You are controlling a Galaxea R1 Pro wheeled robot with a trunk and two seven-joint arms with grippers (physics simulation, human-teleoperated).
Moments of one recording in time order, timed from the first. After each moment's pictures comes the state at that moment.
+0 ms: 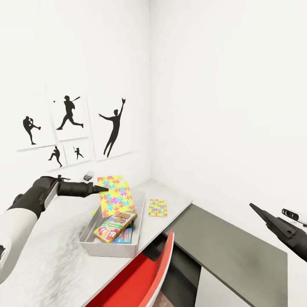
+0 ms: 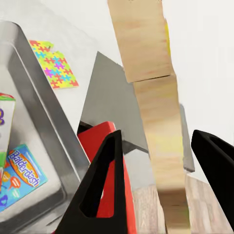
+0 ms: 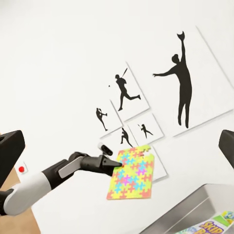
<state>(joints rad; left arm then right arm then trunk) -1.05 0.34 -0.08 -0.58 0.06 0.87 -1.17 -0.25 -0.24 -0.64 -1.43 -0.61 0.72 1.44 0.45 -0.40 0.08</state>
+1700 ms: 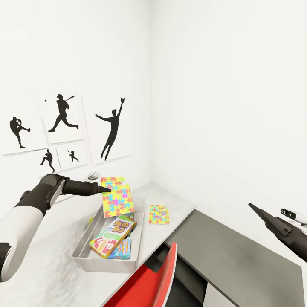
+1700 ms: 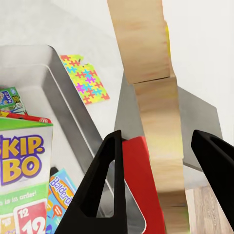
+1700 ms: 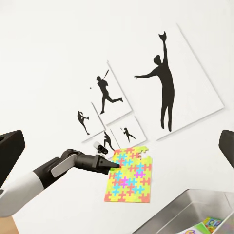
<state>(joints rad) -1.07 0.31 -0.09 -0.59 -0.01 0.86 -1.10 -0.25 -0.24 -0.64 -1.43 -0.61 0.71 1.40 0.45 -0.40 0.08</state>
